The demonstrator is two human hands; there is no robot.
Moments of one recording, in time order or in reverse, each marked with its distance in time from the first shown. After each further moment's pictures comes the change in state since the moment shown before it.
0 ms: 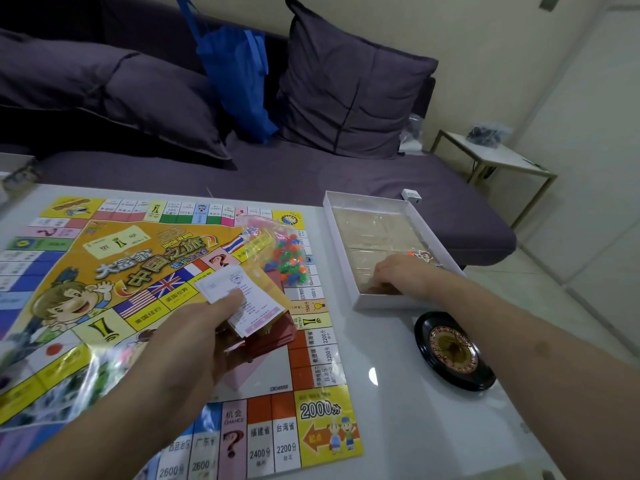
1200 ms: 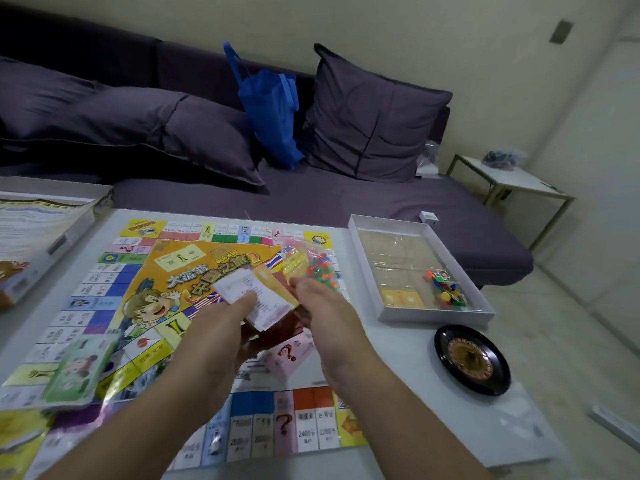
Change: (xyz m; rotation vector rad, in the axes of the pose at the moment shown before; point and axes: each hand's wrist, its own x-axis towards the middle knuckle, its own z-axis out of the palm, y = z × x) left_hand -0.031 0.029 -0.033 0.115 0.036 0.146; right_hand -0.109 -0.230 0.057 1.308 0.152 -0.008
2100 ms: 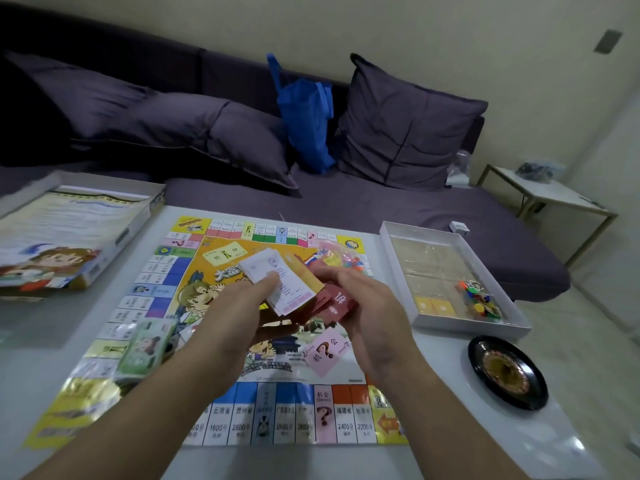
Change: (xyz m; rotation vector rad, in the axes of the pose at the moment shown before) left_hand -0.009 0.029 -0.037 0.008 -0.052 0.064; right_hand -0.008 -0.013 0.003 0.181 -0.051 -0.243
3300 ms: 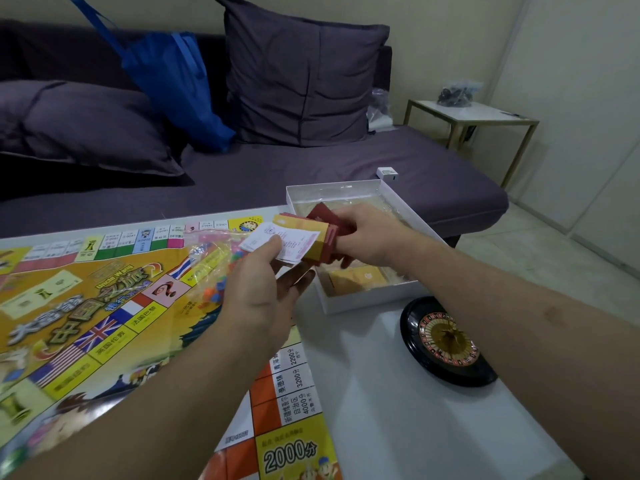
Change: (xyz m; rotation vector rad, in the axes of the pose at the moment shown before) left_hand 0.109 -0.081 0.214 -0.255 -0.141 -0.083; right_hand 0.140 0.009 -0.227 -0.775 -0.084 -0.011
